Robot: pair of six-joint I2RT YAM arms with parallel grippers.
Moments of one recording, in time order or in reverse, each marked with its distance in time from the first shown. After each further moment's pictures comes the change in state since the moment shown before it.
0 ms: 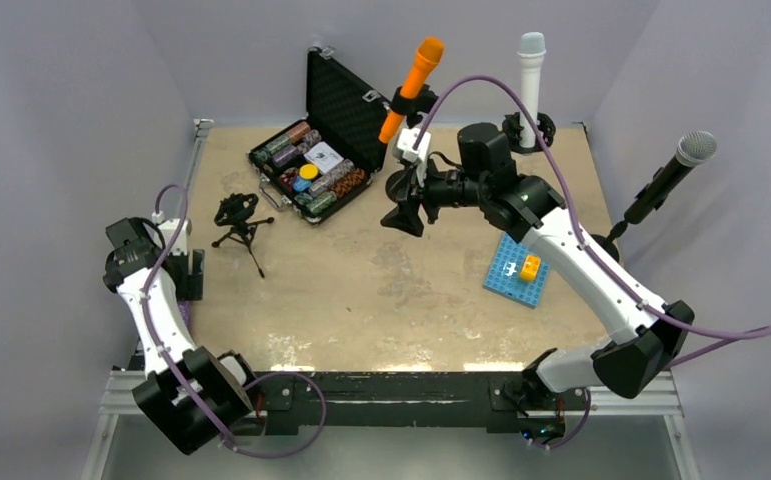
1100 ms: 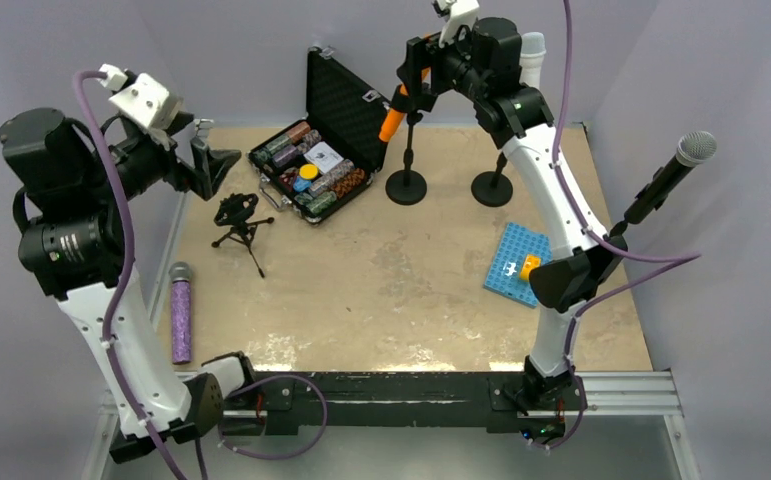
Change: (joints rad) left arm -0.262 0.030 1.083 -0.060 0.830 -0.201; right arm -0.207 0.517 0.831 0.001 0.473 0.272
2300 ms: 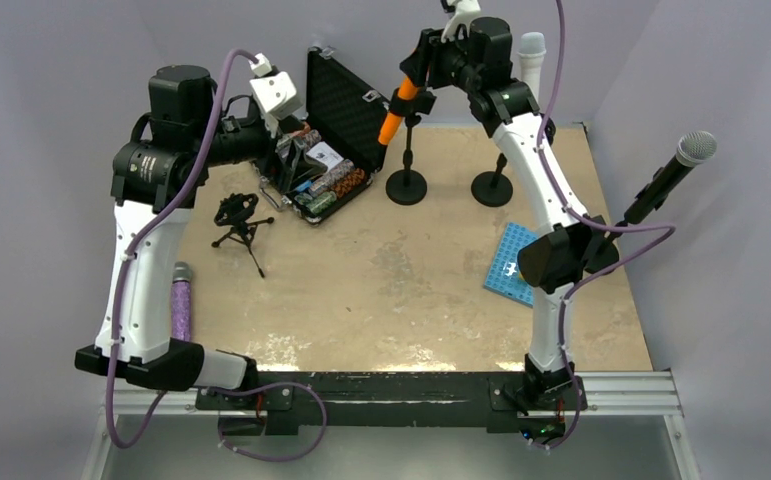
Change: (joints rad) left arm -0.594 0.266 0.048 -0.064 -0.161 0.100; right arm -0.061 0.174 0.089 0.082 -0.045 0.188
